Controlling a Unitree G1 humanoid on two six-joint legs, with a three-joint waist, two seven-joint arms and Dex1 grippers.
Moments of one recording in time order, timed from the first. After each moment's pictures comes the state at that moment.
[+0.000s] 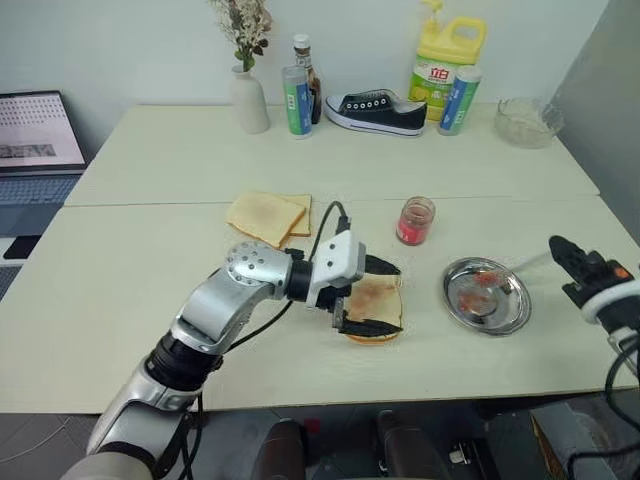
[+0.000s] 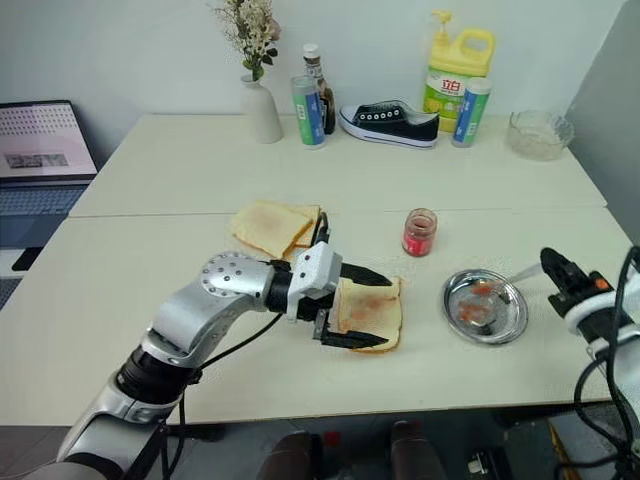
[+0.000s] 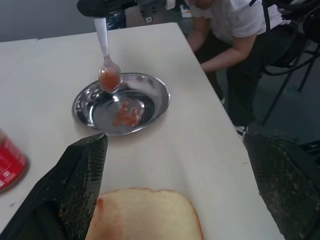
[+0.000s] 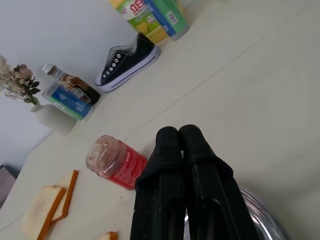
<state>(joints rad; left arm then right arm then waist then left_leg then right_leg) -0.61 0.50 -0.38 -0.22 -0.37 0.44 -1.13 0.03 -0.52 -0.69 -0.39 1.45 0.79 -0.17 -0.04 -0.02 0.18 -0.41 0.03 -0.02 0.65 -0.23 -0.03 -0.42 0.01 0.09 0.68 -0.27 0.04</state>
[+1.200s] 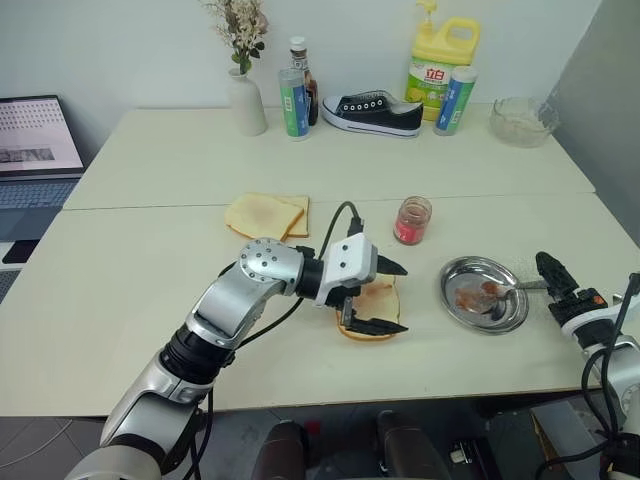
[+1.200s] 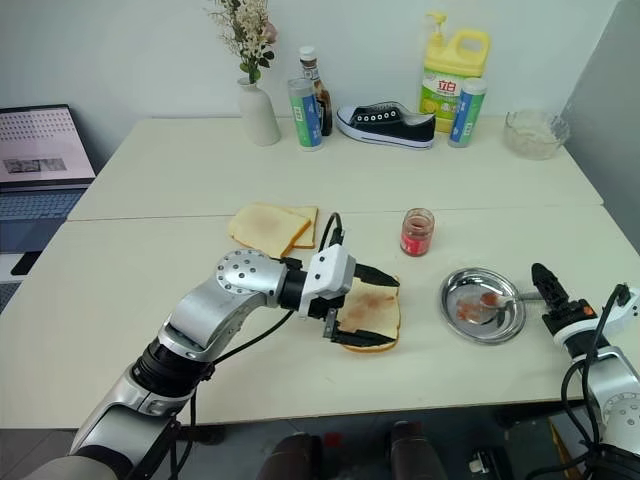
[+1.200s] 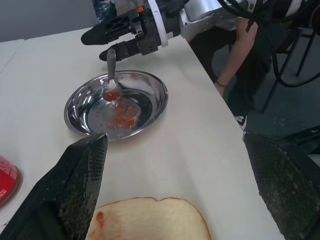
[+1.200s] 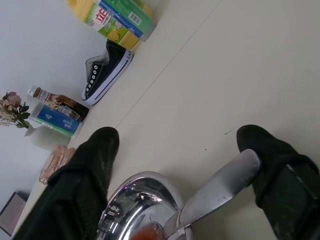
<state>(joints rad) -0.64 0.47 -0.40 -0.19 -0.31 0.42 -1.14 -0.06 -0.45 -0.64 0.05 1.18 0.65 0.25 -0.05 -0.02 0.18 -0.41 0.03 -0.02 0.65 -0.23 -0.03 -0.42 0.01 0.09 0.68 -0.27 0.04</state>
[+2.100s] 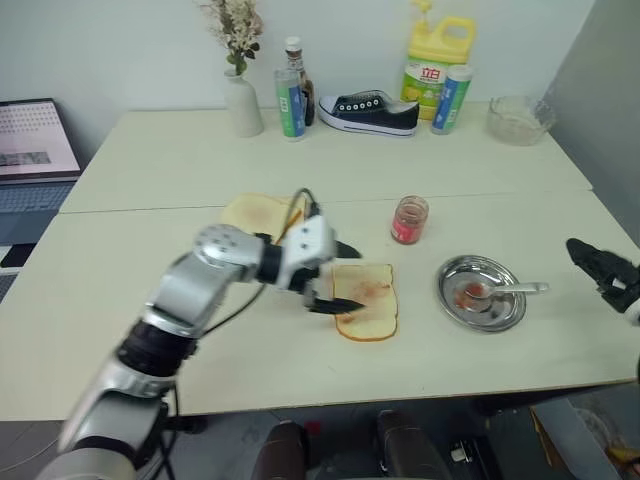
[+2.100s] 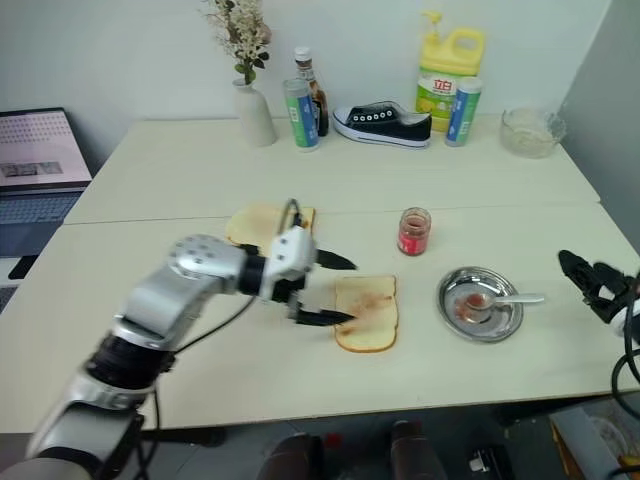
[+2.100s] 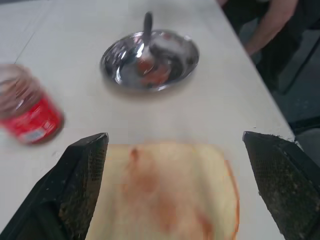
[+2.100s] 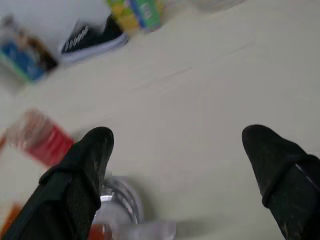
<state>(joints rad) -0.63 0.72 -0.24 -0.15 -0.32 0.48 -1.20 0.03 -0.93 -0.61 -0.19 1.00 0.76 0.44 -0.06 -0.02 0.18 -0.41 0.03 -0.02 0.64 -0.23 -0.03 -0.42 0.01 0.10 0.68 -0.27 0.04</state>
